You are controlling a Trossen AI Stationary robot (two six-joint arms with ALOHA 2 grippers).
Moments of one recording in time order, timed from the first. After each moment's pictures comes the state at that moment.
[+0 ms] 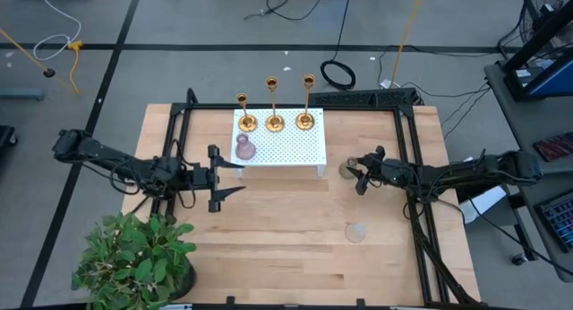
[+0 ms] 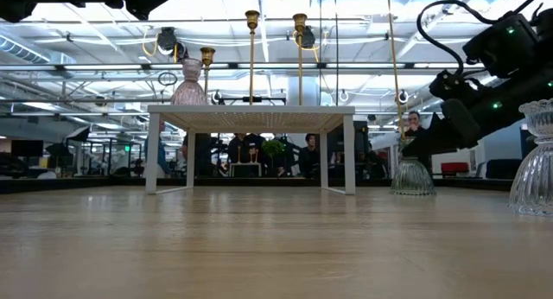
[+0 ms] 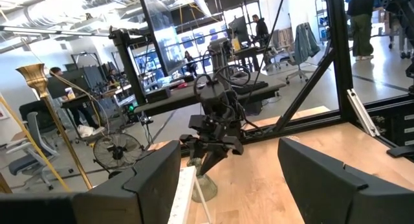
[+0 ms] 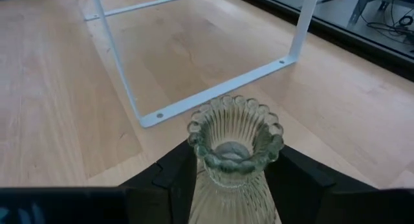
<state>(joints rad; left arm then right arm) -0.26 0.81 0.39 0.54 -0.29 0.29 -0.12 0.88 0.02 0.42 0.37 0.22</state>
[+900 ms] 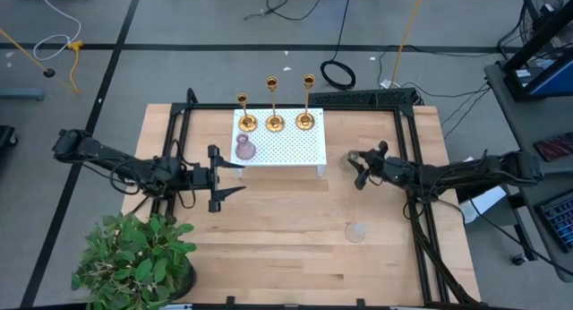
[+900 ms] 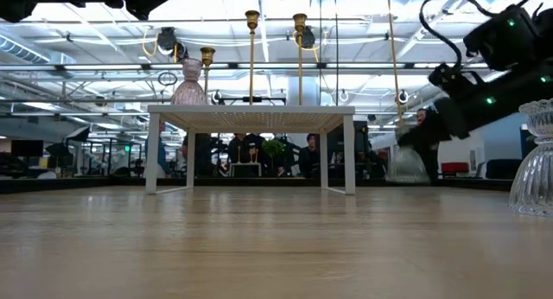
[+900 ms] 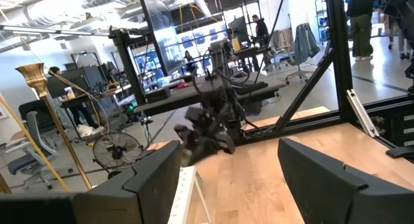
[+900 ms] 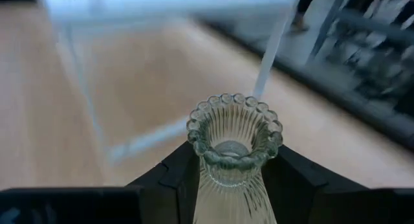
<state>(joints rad) -0.26 0.81 0.39 0.54 -0.29 0.29 -0.12 0.84 0.05 0.44 0.49 0.10</state>
